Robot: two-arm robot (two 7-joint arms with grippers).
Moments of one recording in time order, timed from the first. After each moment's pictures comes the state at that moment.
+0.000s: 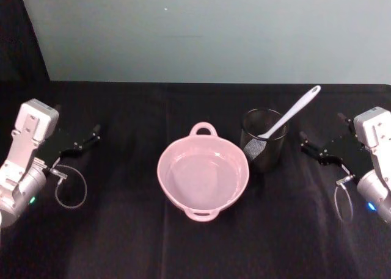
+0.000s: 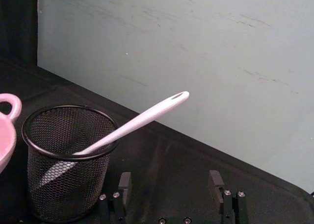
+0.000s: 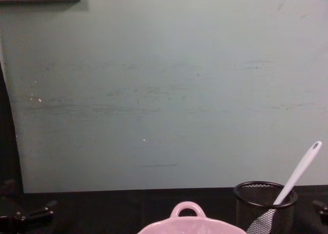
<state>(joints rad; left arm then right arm) -0.20 0.60 0.45 -1.41 -0.25 -0.12 0.03 0.20 0.60 -0.45 -1.41 0.25 -0.12 -0.03</state>
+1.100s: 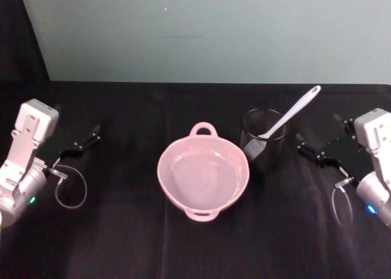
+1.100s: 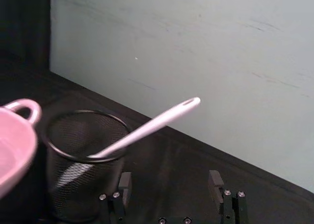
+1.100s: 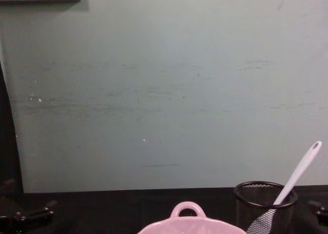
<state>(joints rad) -0.20 0.60 0.45 -1.41 -0.25 -0.12 0.03 0.18 0.61 -0.44 -1.44 0.26 -0.12 0.00</state>
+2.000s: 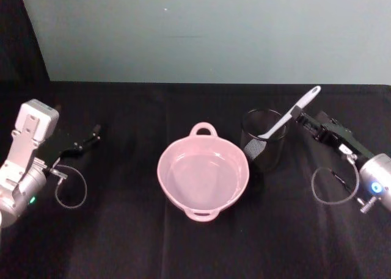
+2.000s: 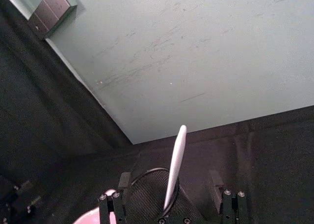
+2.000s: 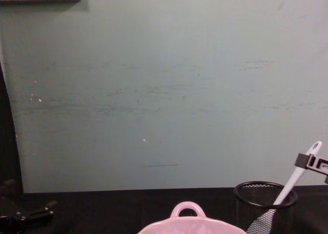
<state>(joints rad) -0.20 0.60 0.45 -1.41 -0.25 -0.12 0.03 0.15 0.46 -0.21 -1.47 0.92 0.12 0.31</state>
